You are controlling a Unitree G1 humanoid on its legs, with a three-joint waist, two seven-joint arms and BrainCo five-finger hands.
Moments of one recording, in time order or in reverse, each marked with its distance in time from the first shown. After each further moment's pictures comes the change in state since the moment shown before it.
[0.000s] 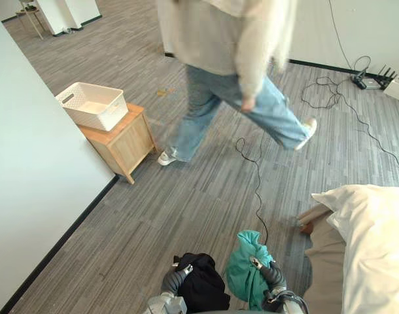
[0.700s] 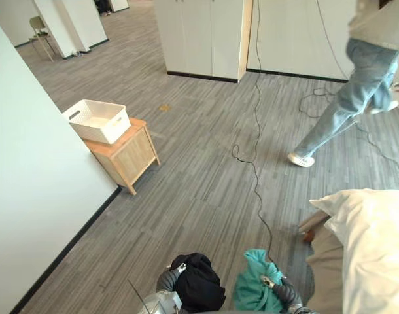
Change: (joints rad) left arm -0.053 -0.022 0.091 0.085 -0.116 0.067 -0.070; right arm 0.052 -0.100 -0.106 0.046 -0.089 0.043 0.177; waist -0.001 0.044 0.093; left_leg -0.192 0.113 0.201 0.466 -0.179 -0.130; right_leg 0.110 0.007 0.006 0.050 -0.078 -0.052
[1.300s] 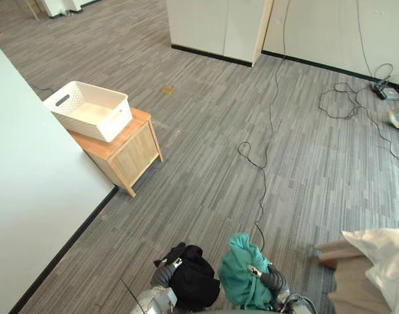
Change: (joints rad) left arm 0.031 0.022 -0.012 -0.096 -0.005 0.021 0.012; right arm 0.018 0.034 0.077 -0.148 0.000 0.018 0.022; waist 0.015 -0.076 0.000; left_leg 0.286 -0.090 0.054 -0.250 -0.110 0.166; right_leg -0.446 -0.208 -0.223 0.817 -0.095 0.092
